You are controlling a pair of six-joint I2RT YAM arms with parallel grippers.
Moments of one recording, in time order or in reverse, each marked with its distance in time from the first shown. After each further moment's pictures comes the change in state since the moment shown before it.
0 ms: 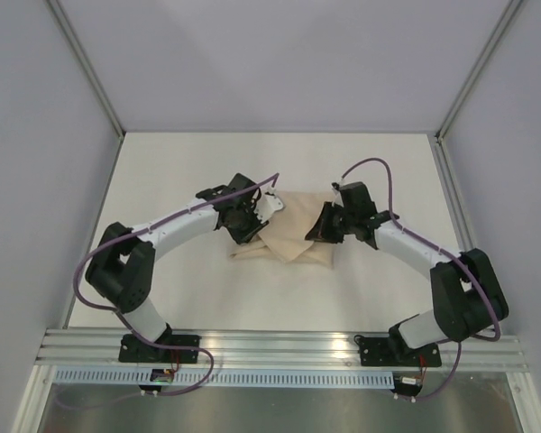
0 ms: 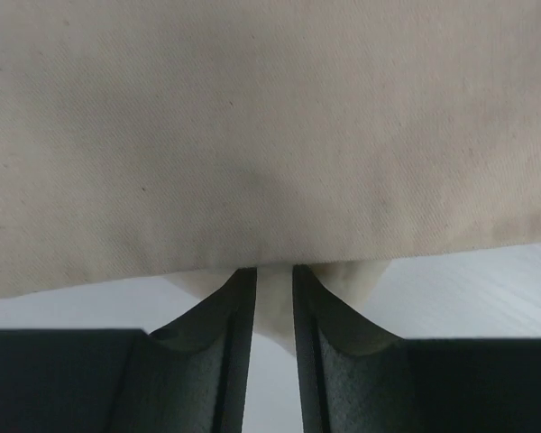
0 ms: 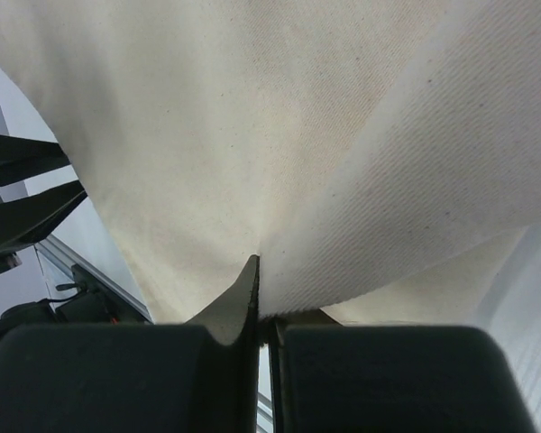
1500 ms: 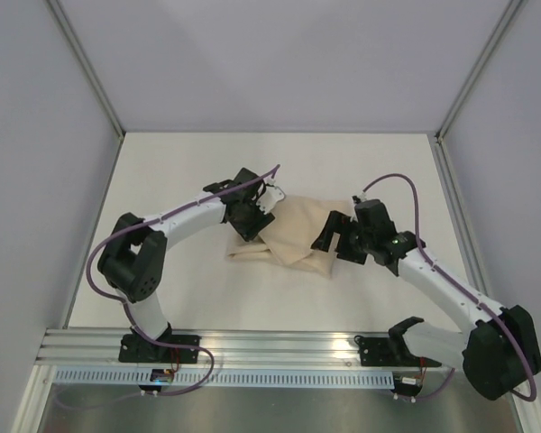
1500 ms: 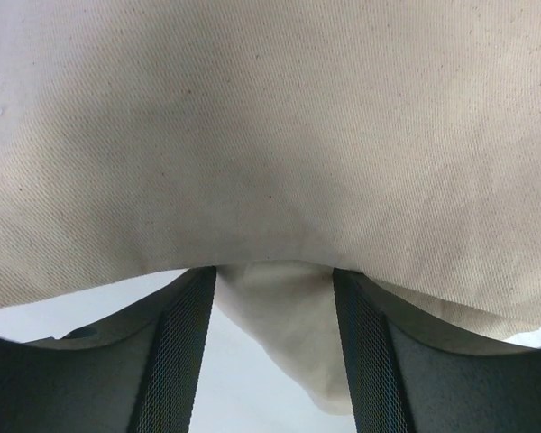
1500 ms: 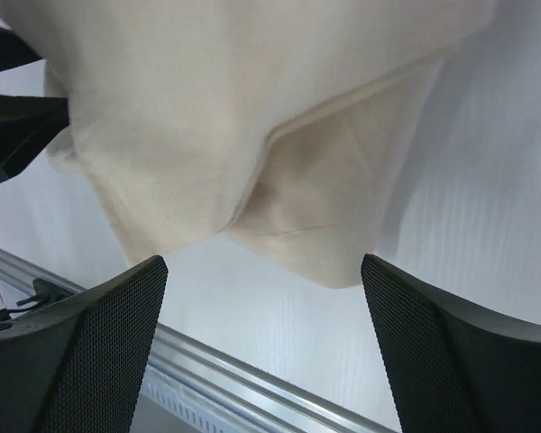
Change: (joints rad) left arm 0.011 0.097 0.080 0.023 -0.078 -0.097; right arm 0.065 -0.340 -0.127 -0.203 0.212 0.036
